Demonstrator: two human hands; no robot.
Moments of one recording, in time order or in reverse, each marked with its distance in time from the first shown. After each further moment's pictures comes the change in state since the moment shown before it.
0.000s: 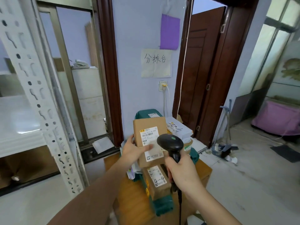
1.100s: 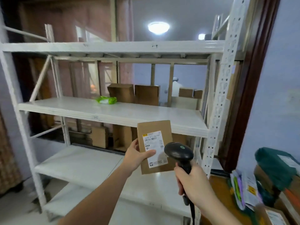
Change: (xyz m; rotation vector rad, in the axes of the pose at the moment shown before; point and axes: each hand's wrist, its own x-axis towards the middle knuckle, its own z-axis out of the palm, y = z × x) left_hand -0.421 -0.006 -0.382 -0.064 0.717 0.080; right_hand -0.307 -0.154 0.191 0.005 -0.708 -0.394
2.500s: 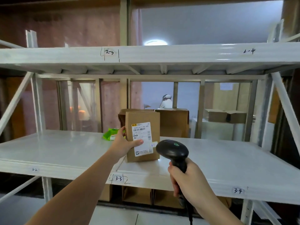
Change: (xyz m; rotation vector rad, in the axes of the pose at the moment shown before) left_hand 0.442 0.031 -0.288 0.073 -0.036 0.213; right_hand 0.335 -0.159 0.271 0.080 0.049 -0.088
